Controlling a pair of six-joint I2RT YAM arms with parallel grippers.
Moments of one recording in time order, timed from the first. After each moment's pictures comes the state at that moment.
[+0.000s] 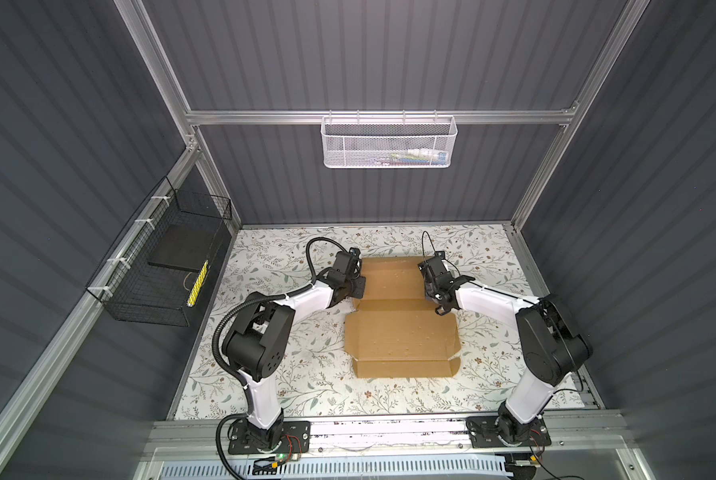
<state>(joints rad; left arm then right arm) -0.53 1.85 1.16 -0.15 -0.03 -0.17 0.49 1.74 1.07 -0.35 0.54 0.37</state>
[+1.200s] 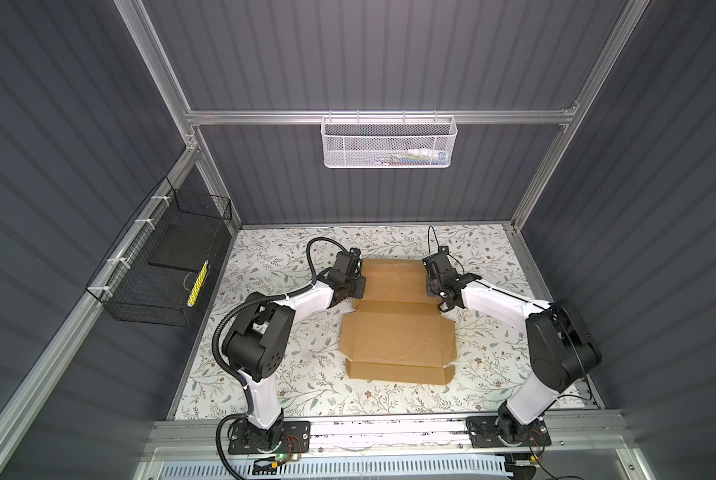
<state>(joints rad) -0.53 1.85 1.16 -0.15 -0.04 -0.16 0.48 1.69 1.08 -0.34 0.51 0.36</state>
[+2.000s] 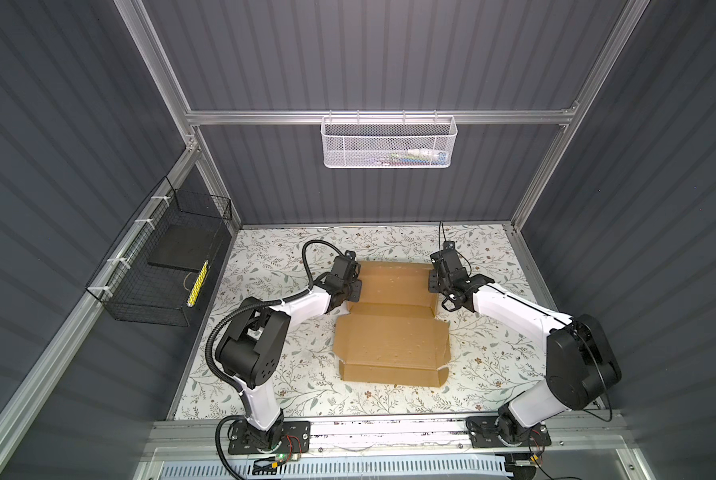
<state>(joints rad) -0.54 1.79 1.08 -0.13 -0.15 -0.18 0.47 1.55 1.05 -0.33 0.42 0.38</state>
